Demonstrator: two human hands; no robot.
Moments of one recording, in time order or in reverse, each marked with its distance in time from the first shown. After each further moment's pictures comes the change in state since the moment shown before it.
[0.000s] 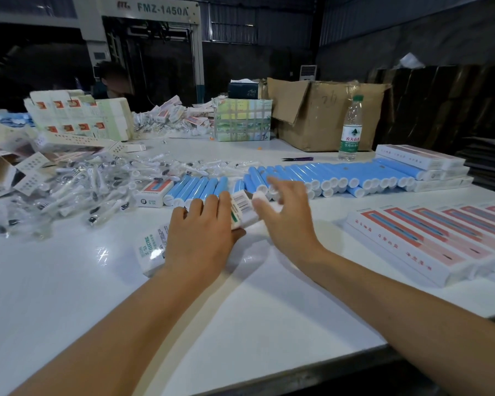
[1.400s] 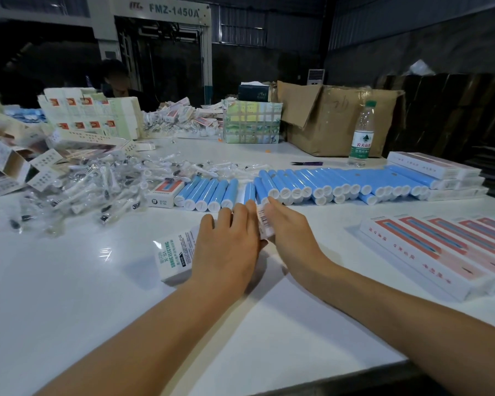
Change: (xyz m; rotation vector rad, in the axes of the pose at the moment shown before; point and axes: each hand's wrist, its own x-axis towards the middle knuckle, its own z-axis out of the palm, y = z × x) left_hand -0.008 0.015 -0.009 0.063 0.013 0.077; right_hand -0.015 -0.011 0.014 0.346 -0.227 0.311
